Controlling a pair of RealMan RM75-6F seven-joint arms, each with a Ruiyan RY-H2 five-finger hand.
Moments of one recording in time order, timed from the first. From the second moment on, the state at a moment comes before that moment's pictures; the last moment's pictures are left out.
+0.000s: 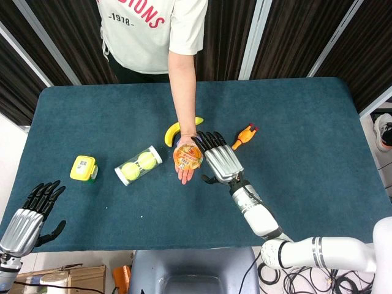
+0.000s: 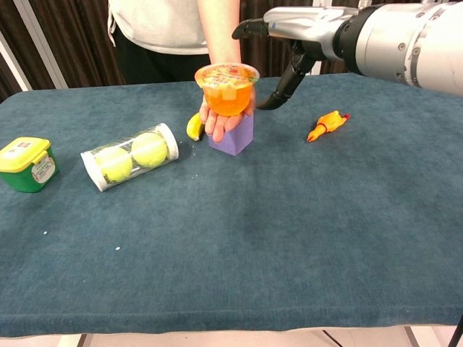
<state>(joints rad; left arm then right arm) -0.15 -1.13 0.04 -1.49 1.74 1.58 -0.16 0.93 -1.44 0.32 -1.85 -0.73 1.07 -0.70</state>
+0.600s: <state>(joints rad) -0.14 -1.13 0.04 -1.49 1.72 1.59 -0.12 1.09 -1.58 0.37 -1.70 -0.54 1.05 -0.72</state>
